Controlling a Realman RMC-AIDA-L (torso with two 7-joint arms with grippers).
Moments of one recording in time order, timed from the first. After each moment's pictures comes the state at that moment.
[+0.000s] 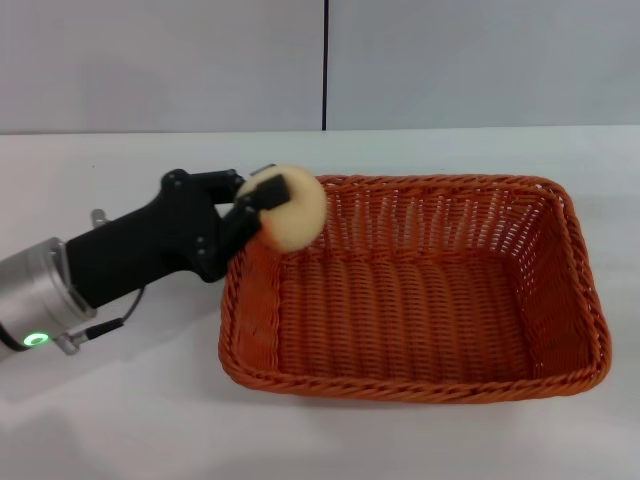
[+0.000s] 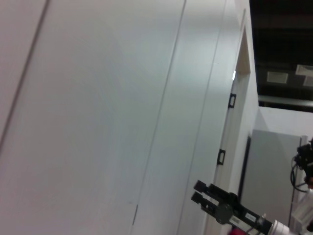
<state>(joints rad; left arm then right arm) -0.46 -2.07 -2.44 -0.26 1.62 -1.75 2.18 0.36 2.07 -0.37 -0.19 -1.03 -1.48 0.99</state>
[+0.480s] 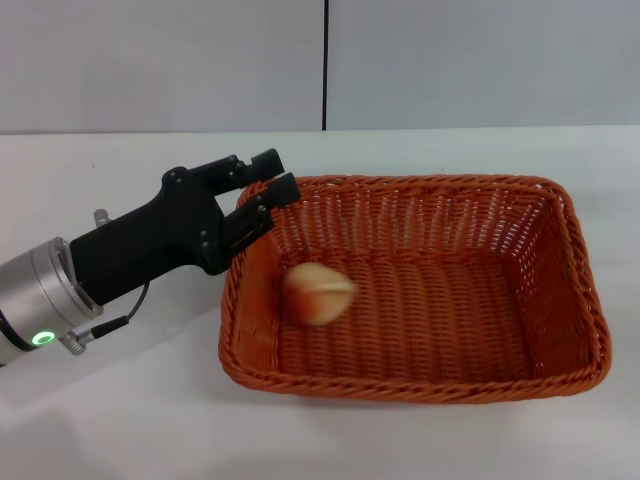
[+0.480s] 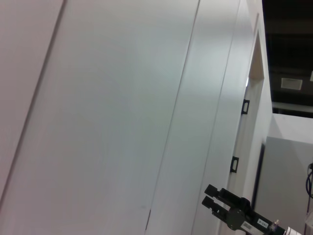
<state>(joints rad) -0.47 -2.07 -2.44 -0.22 1.60 -1.72 2.20 0.37 2.07 -0.37 -0.19 -1.03 -1.47 0.99</state>
